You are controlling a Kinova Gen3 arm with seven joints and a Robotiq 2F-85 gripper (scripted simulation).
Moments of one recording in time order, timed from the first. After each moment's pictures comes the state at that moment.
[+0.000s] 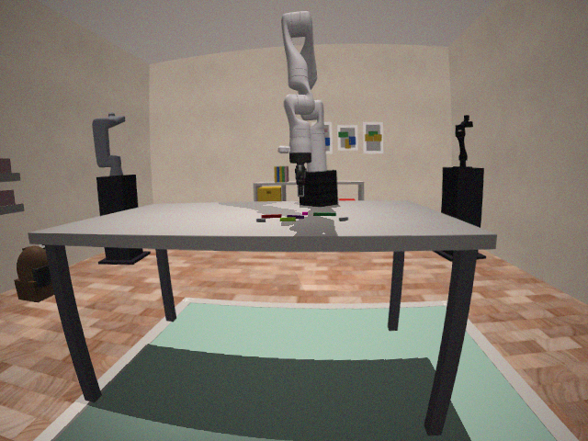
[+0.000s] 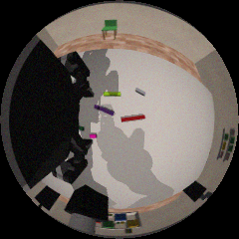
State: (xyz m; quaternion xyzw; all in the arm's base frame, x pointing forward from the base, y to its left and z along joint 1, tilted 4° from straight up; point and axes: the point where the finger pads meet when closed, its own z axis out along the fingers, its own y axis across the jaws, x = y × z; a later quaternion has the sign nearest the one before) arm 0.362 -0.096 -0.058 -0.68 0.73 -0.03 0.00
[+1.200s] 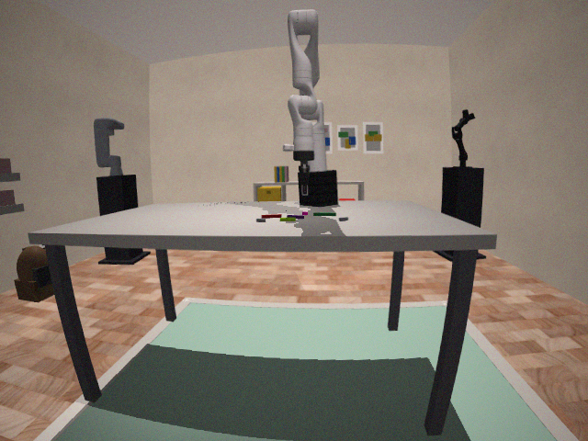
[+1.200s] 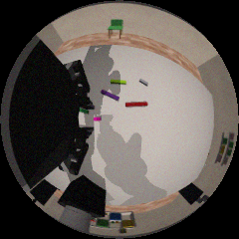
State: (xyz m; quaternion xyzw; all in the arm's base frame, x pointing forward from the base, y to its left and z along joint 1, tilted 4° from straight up) arm 0.313 -0.081 -0.051 -0.70 0.71 -0.03 0.00
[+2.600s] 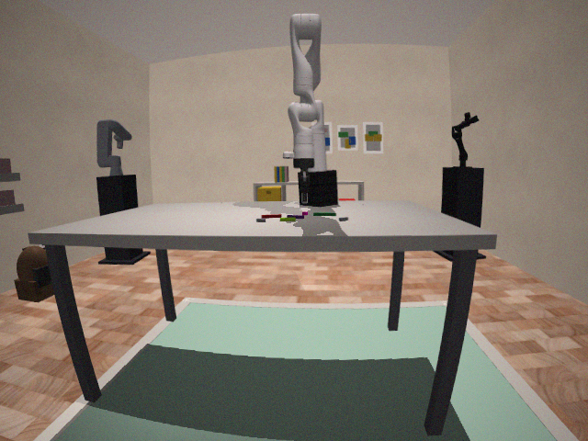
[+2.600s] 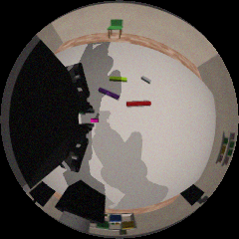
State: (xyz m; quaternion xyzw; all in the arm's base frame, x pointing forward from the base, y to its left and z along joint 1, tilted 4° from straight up) arm 0.317 -0.083 -0.078 -0.70 0.71 -0.03 0.00
